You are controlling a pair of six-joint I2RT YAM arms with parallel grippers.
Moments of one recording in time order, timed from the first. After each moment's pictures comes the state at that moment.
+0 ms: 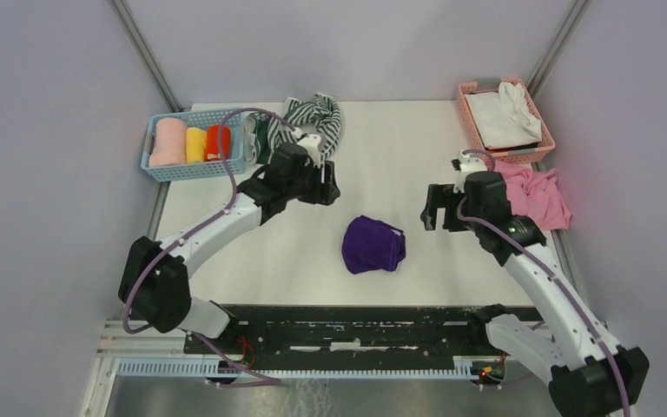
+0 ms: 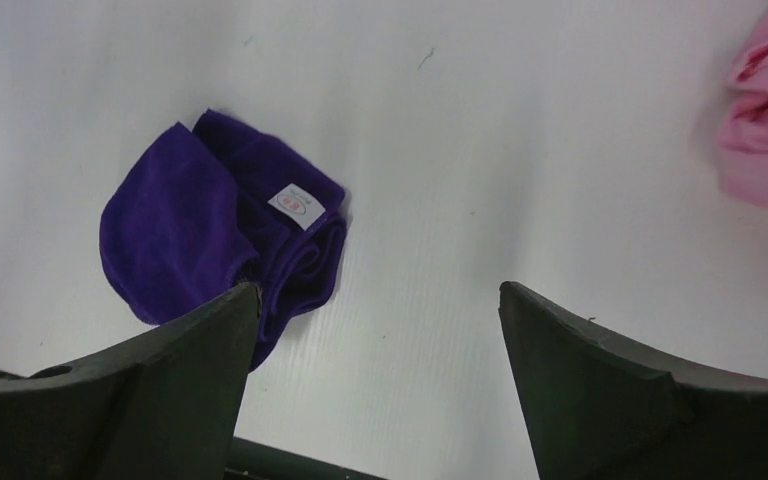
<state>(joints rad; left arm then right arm) -0.57 1.45 1.09 -0.25 0.07 -0.30 0.31 0.86 0.85 -0.62 0.03 0.23</state>
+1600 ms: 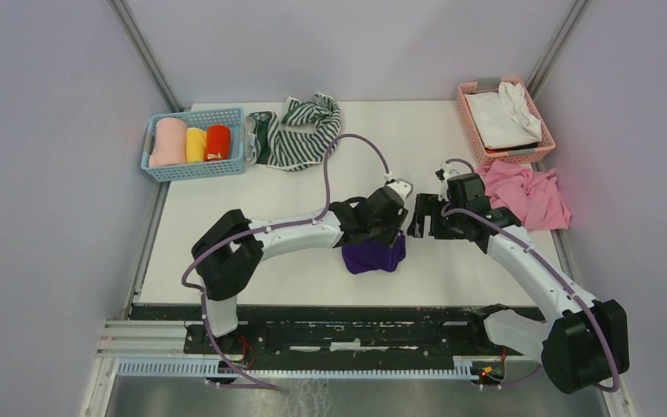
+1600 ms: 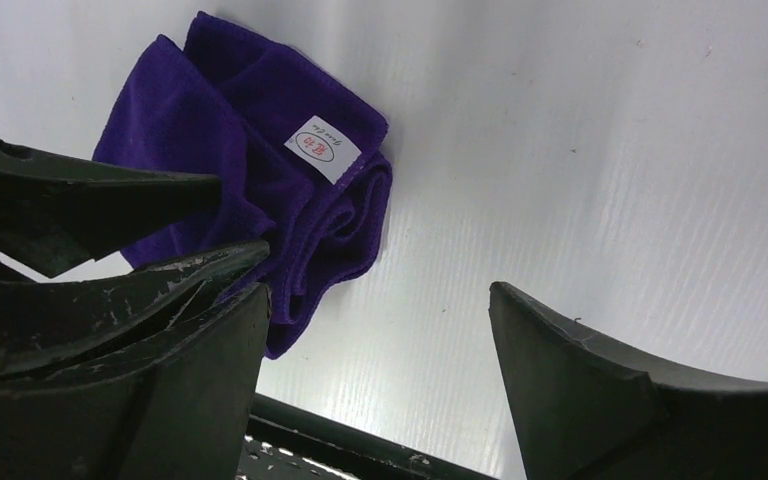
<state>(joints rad) -1.05 1.85 1.32 -0.27 -0.16 -0.40 0.31 1.11 0.77 -0.57 -0.16 0.35</state>
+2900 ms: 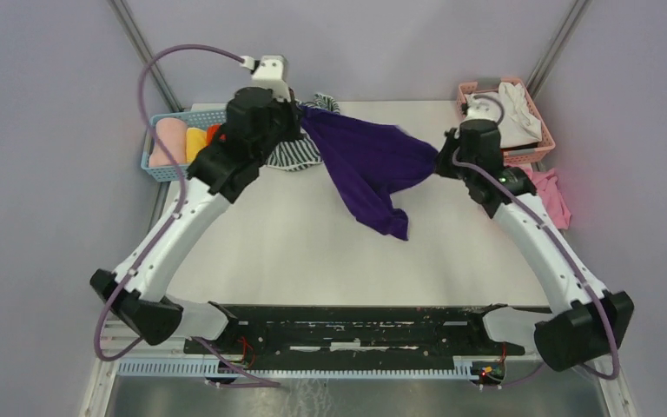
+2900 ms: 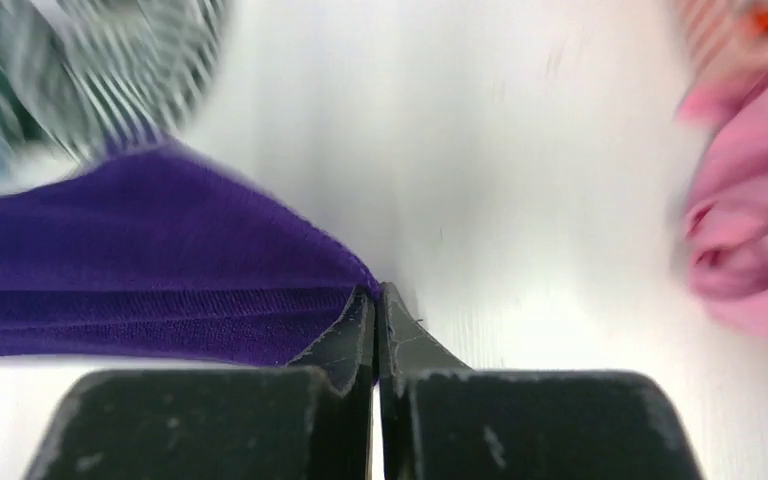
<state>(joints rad) -0.63 1.41 1.54 -0.44 -0.29 -0.24 0.31 1.27 1.12 -0.51 0.09 0.38</state>
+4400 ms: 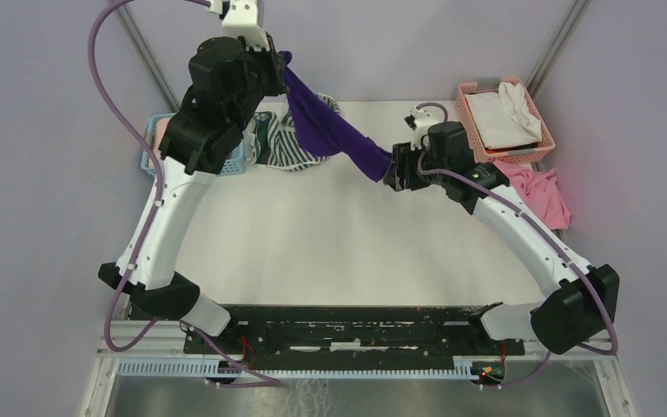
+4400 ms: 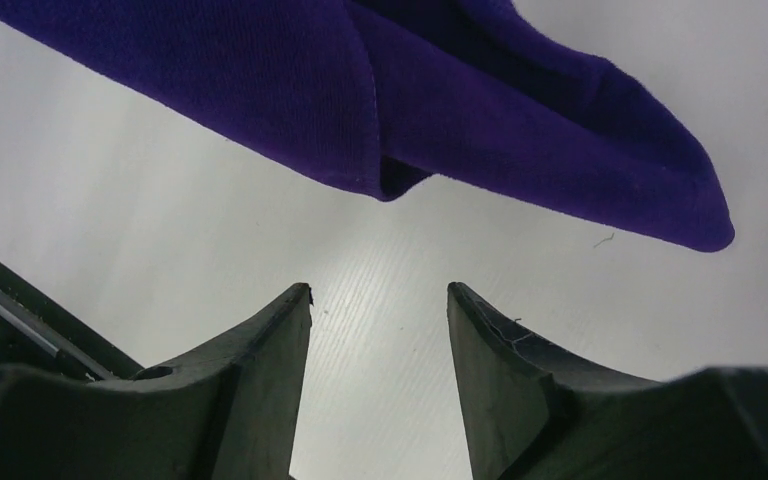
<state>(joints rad) -0.55 1.55 2.16 -0.62 -0.29 -0.14 0.43 1.32 1.23 -0.50 -0.18 0.23</state>
